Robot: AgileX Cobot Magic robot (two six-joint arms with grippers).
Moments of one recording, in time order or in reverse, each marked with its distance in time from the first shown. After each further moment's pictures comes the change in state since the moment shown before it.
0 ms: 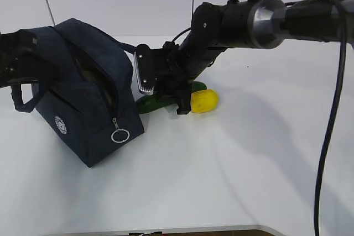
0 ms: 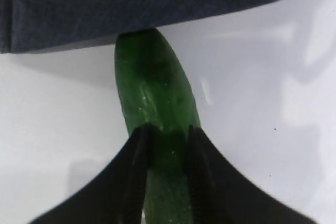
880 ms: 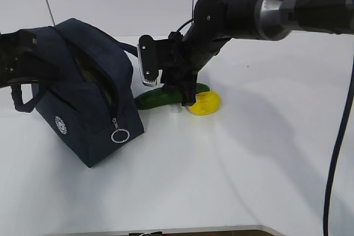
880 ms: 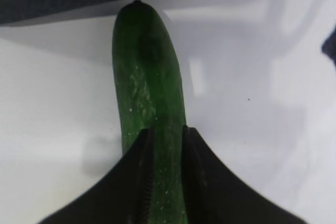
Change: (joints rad) left arm 0.000 0.000 0.000 0.000 0.002 0.000; right arm 0.000 -0.039 0.002 -0.111 -0.004 0.100
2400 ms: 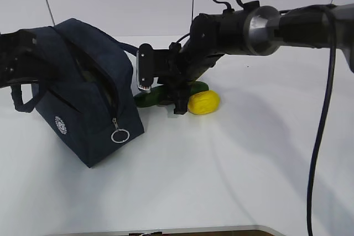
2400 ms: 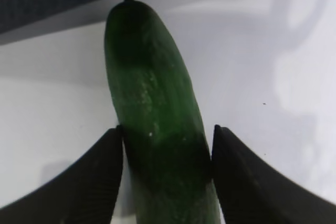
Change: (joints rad) left arm 0.000 0.000 0.000 0.000 0.001 0.000; right arm 0.000 0.068 0.000 0.032 -0.092 0.076
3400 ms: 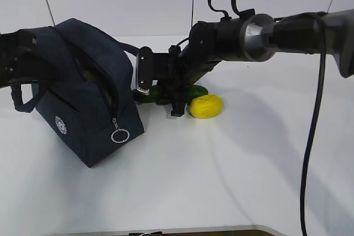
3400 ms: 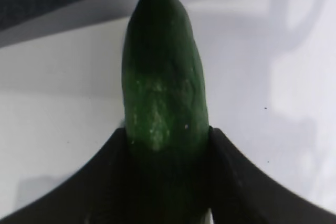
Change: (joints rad) left arm 0.000 0.000 0.000 0.000 0.000 0.000; right arm -0.002 0.032 0.000 0.022 -0.056 0.000
